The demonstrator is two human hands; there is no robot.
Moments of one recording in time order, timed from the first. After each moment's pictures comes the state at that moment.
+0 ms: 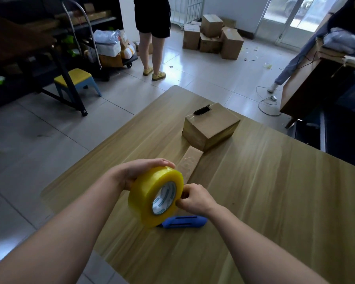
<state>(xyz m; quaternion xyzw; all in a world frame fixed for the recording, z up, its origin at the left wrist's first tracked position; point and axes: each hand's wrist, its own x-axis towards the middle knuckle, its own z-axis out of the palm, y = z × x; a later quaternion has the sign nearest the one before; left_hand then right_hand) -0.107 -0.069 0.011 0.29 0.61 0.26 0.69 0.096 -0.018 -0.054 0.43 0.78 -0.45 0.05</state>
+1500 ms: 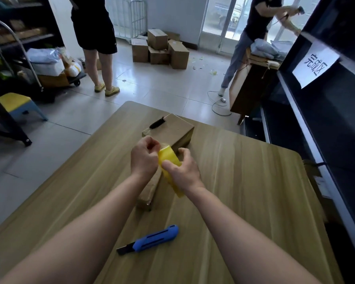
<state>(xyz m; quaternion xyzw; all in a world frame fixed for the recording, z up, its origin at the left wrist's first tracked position) -0.011 0.028 0.025 0.44 0.69 0.52 0.22 0.115 0.017 0.044 0.59 0.63 -0.43 -0.27</state>
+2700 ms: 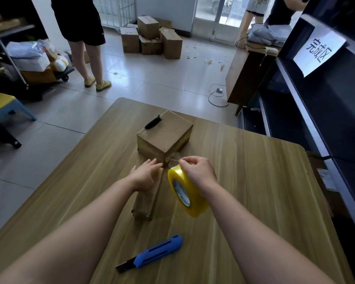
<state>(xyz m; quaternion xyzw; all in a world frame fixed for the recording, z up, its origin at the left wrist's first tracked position) -0.046 0.071 -0.036 0.68 0.66 -0.02 0.33 0.131 0.066 0.020 0.68 0.57 -0.40 -0.23</state>
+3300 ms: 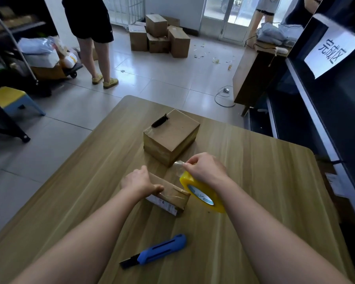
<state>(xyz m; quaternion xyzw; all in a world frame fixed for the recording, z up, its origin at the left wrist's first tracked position) -0.051 0.045 -0.054 0.54 0.81 -0.03 0.24 0.130 0.076 0.038 0.66 0.71 -0.25 -0.03</state>
